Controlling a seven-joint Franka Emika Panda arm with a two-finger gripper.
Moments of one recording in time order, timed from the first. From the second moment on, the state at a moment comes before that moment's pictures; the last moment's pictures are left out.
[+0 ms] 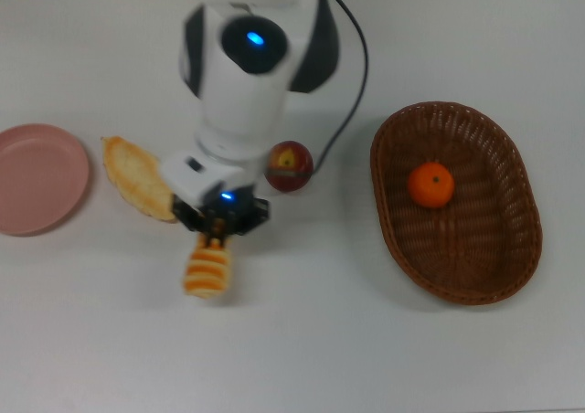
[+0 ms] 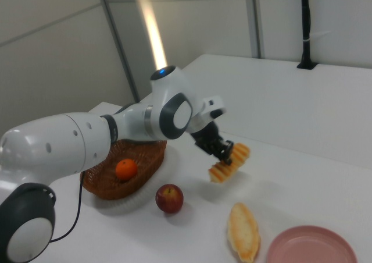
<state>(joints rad) -0.06 0.56 0.13 -1.42 -0.33 2.23 0.18</state>
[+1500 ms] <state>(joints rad) -0.22 0.49 -0.04 -1.46 -0.13 2.09 0.06</state>
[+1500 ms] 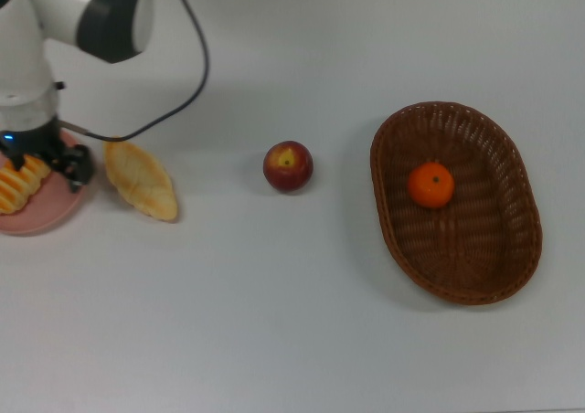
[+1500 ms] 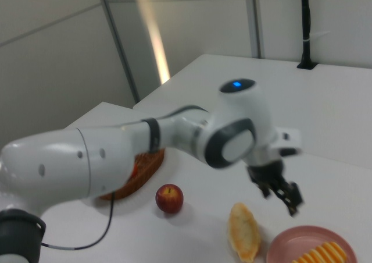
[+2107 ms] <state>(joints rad) 0.20 0.45 -0.02 -1.47 -0.13 1.66 0.07</state>
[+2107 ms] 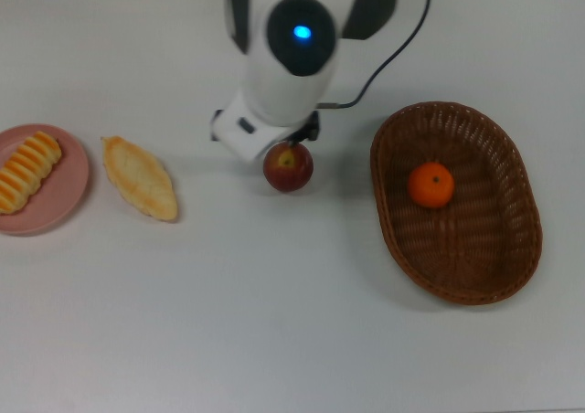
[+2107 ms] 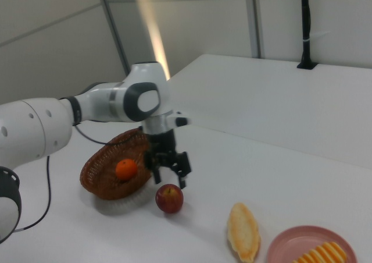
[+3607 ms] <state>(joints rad) 0.32 0.59 -0.04 -1.48 -0.32 1.84 0.13</state>
